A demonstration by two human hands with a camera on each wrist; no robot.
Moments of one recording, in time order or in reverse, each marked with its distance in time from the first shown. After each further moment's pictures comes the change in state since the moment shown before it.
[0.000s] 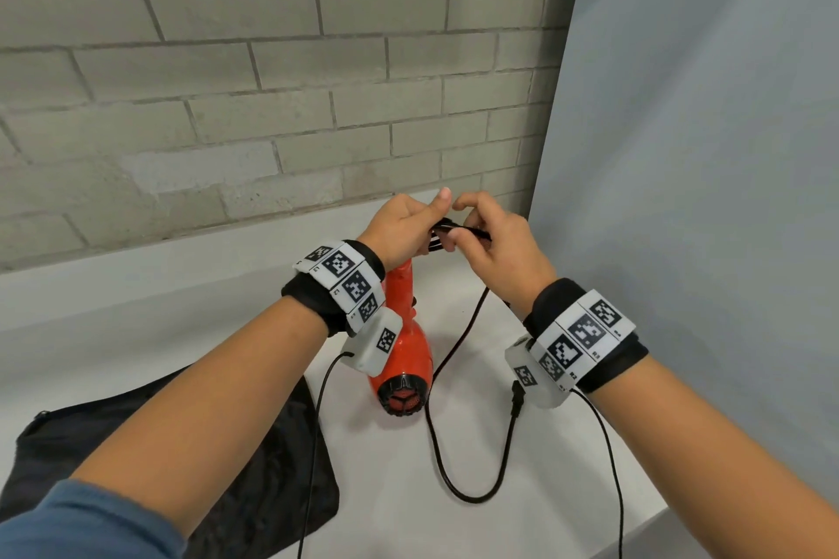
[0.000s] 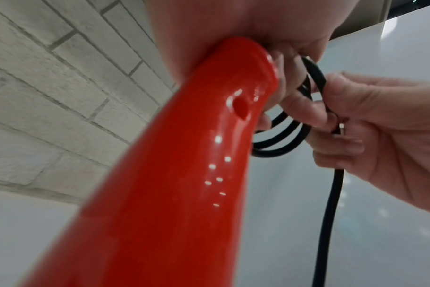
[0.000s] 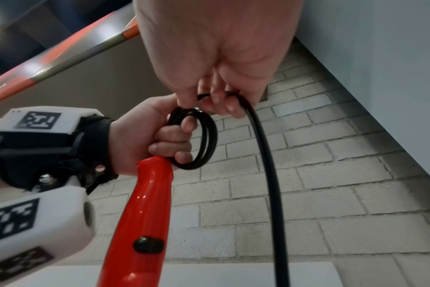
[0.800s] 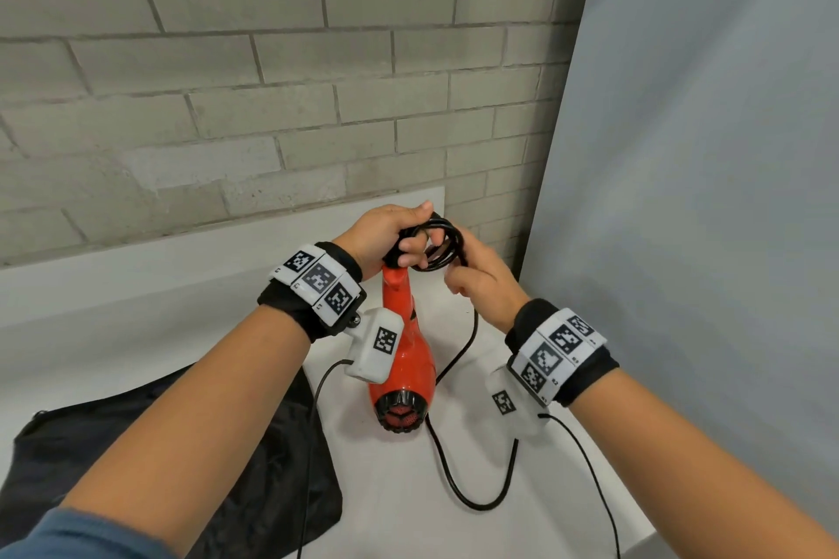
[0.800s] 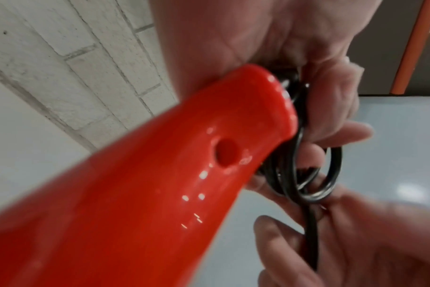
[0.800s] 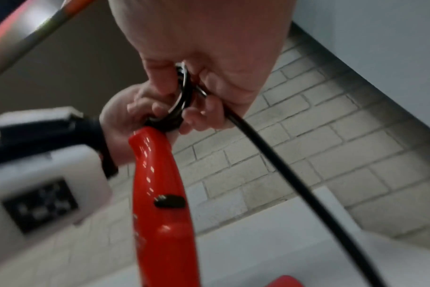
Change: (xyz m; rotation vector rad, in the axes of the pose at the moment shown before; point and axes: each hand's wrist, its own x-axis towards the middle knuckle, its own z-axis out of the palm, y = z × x) left_hand 0.001 -0.019 -0.021 -0.425 -0.273 -0.149; right_hand -0.008 0.017 0.038 0.448 -0.212 0.199
